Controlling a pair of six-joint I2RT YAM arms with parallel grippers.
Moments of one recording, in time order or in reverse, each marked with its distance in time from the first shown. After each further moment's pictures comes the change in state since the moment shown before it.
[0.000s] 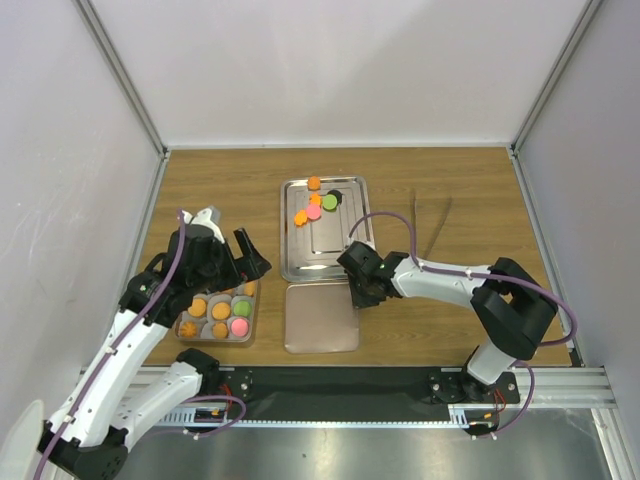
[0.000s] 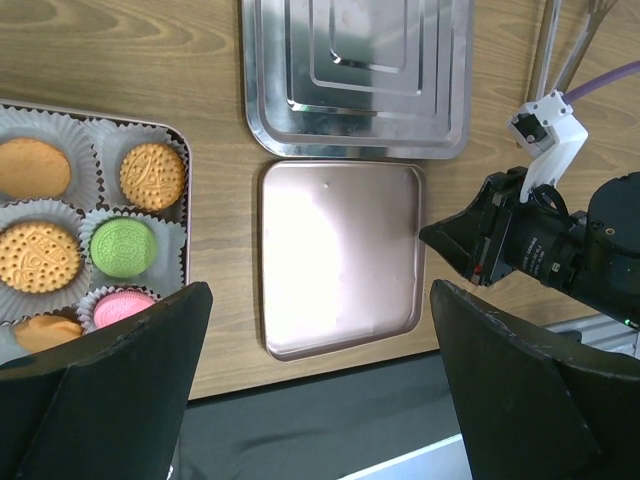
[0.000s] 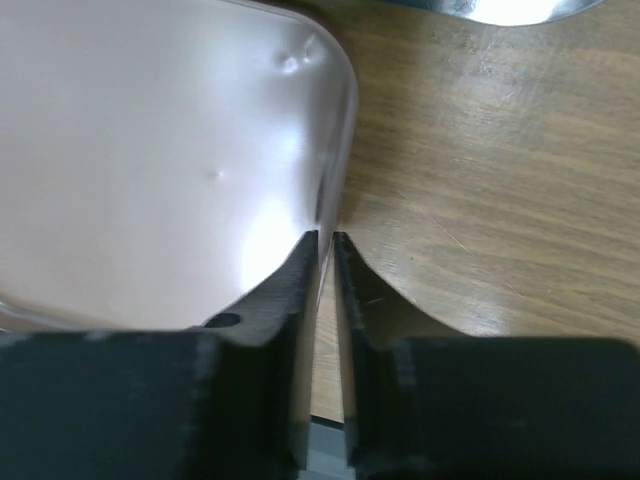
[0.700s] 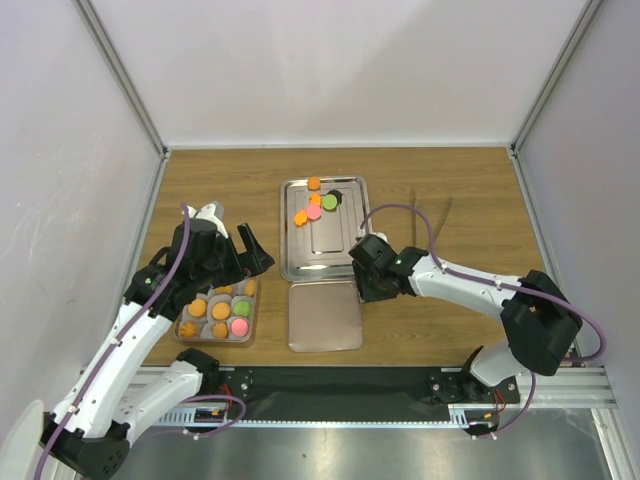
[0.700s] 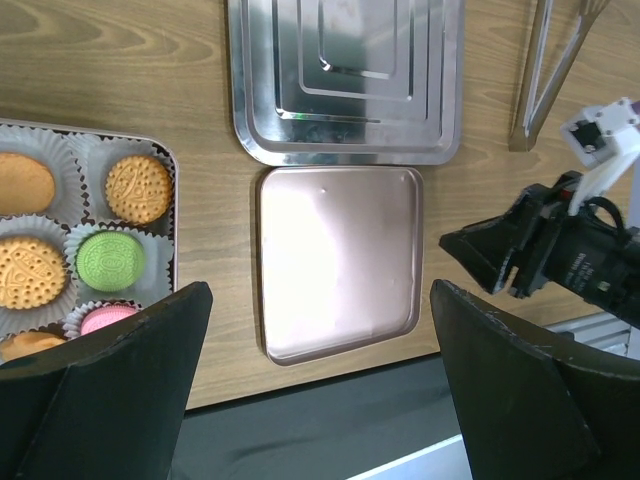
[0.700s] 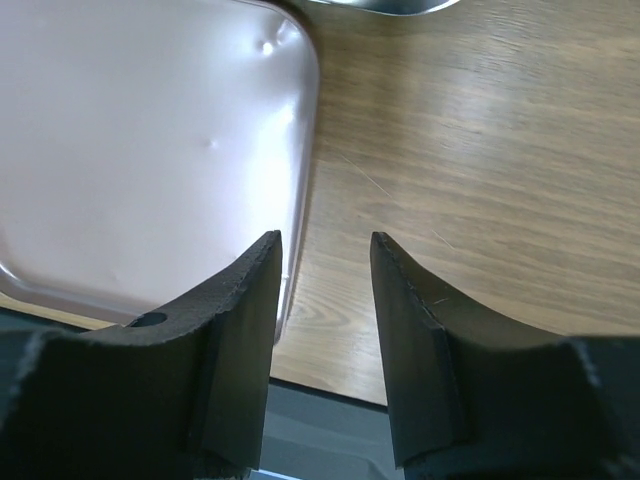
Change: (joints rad) left arm 0.008 0.040 0.010 0.035 0.019 0.003; right arm -0.040 -0.140 0.000 -0.104 0.041 -0.038
